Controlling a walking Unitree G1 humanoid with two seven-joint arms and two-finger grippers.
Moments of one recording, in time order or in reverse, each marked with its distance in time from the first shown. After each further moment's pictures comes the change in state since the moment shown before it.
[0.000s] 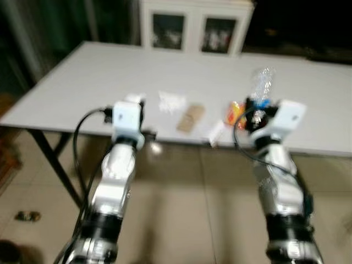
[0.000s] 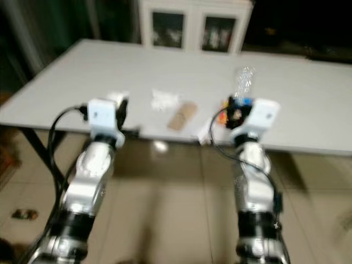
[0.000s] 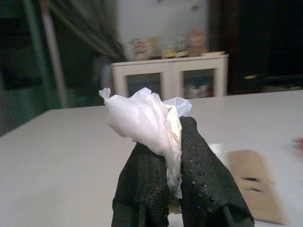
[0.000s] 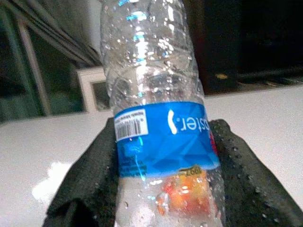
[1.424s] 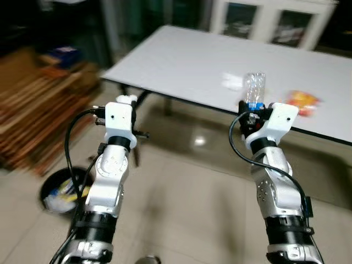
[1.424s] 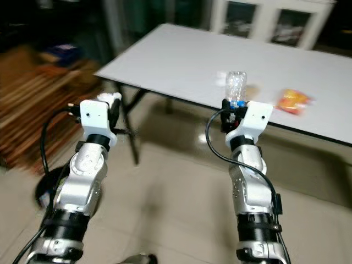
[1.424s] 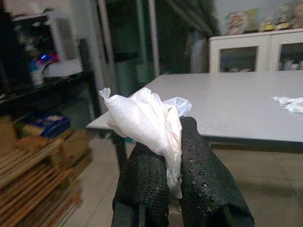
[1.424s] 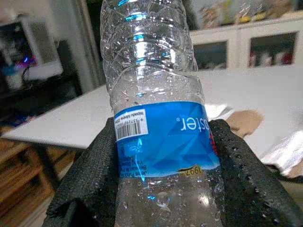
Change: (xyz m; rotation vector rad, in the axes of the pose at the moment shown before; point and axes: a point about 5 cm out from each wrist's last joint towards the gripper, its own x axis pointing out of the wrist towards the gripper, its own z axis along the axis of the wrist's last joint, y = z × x) left arm -0.001 0.008 -0.005 -0.011 0.029 0.036; right arm -0.001 0.004 -0.007 -0.015 0.053 0.044
